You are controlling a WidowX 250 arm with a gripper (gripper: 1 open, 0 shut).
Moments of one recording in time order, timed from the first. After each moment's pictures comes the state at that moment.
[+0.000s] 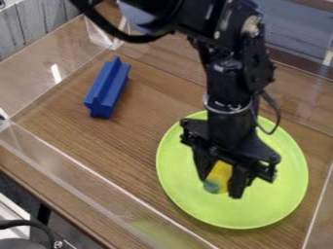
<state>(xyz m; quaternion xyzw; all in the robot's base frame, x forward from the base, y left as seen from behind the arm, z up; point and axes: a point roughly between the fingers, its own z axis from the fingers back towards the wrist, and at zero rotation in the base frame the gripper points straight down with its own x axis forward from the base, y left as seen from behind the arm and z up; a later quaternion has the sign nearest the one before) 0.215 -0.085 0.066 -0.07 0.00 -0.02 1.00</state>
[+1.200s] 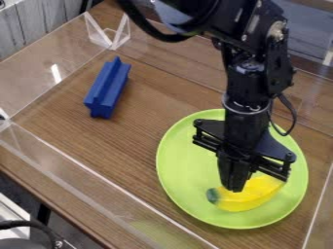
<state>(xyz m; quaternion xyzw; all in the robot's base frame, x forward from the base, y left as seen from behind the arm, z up) 0.225 -0.094 0.058 -0.05 0.02 0.00 1.00</state>
